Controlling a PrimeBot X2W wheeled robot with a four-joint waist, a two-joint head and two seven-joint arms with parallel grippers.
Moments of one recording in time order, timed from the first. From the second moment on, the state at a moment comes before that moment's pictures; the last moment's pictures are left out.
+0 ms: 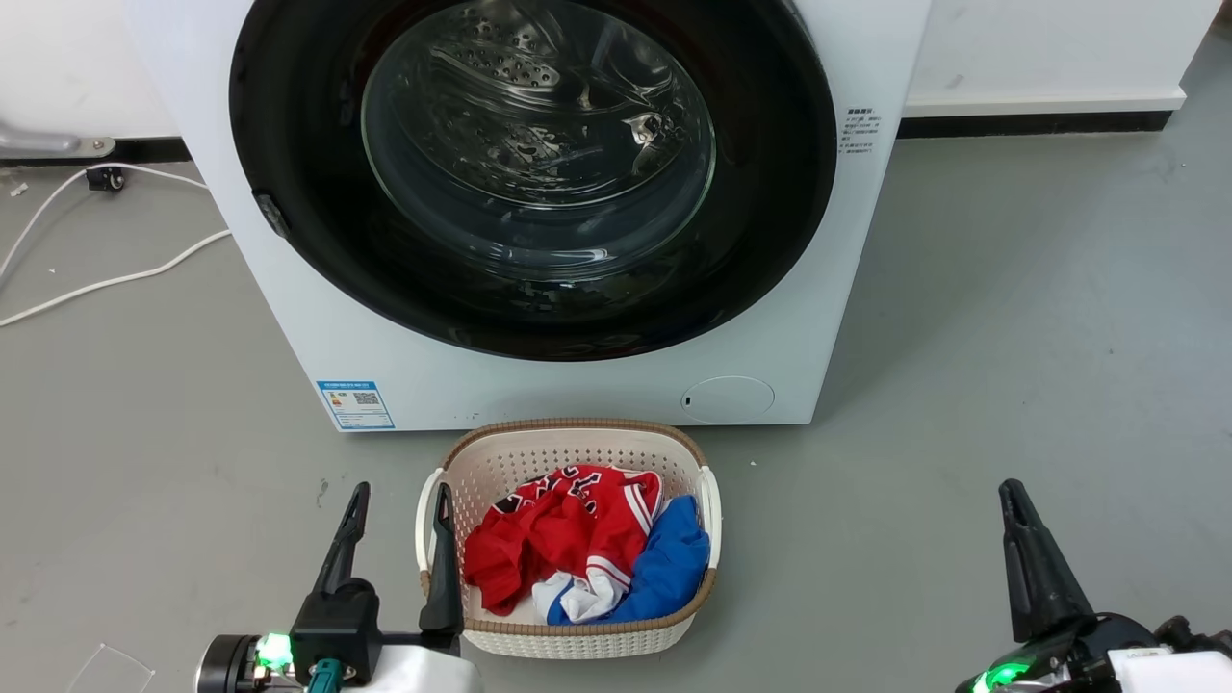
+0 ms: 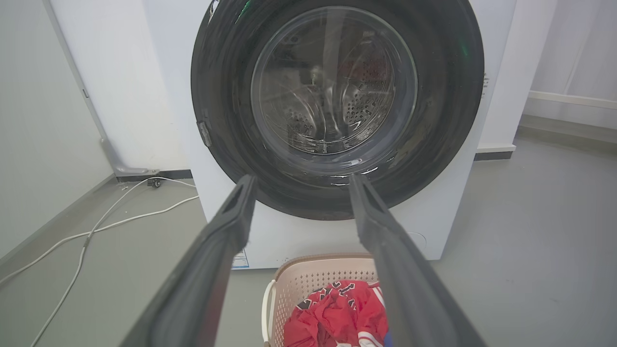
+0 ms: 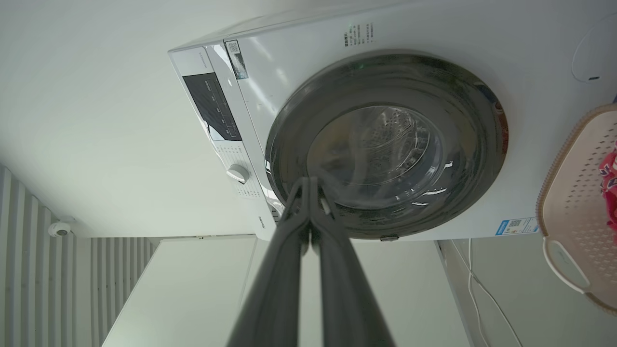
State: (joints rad) left arm 0.05 0.05 -0.12 0.07 -0.03 0.09 -0.26; right arm 0.15 -0.05 0.05 -0.12 1.79 0.13 -0.02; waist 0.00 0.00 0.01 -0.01
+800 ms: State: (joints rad) left arm -0.01 0.05 -0.11 0.03 -0.01 0.10 -0.26; right arm -0.19 -0.06 -0.05 0.04 1.69 0.13 0.07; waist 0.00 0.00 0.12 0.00
